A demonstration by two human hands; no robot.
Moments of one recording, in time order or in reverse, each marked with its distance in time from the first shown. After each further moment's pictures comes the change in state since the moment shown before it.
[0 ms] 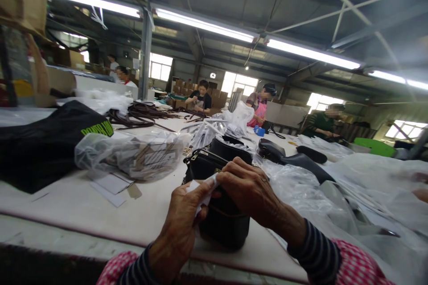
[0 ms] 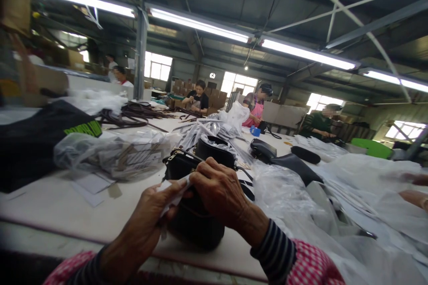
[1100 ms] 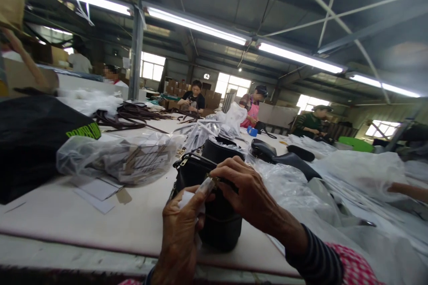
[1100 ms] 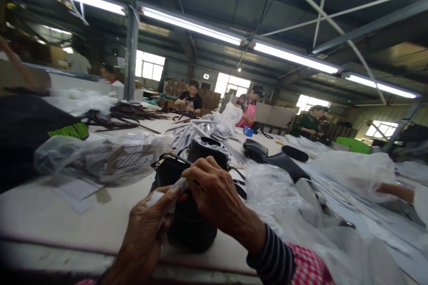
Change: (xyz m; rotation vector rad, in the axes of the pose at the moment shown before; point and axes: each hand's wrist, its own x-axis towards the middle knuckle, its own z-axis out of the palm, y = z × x) left_hand -0.013 -0.020 0.011 -0.146 0.148 0.045; right_hand 0.002 -0.013 -0.014 0.281 0.037 0.255
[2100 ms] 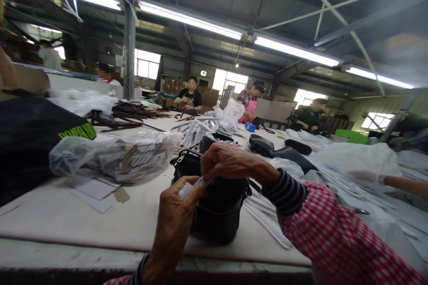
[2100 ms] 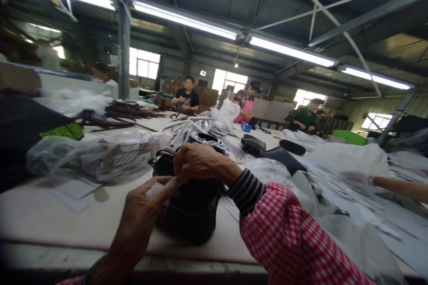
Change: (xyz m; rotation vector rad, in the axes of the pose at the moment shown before) left_hand 0.013 0.011 -0.011 0.418 -0.106 0.186; right_hand 0.077 0.013 -0.022 0.091 -0.648 0.117
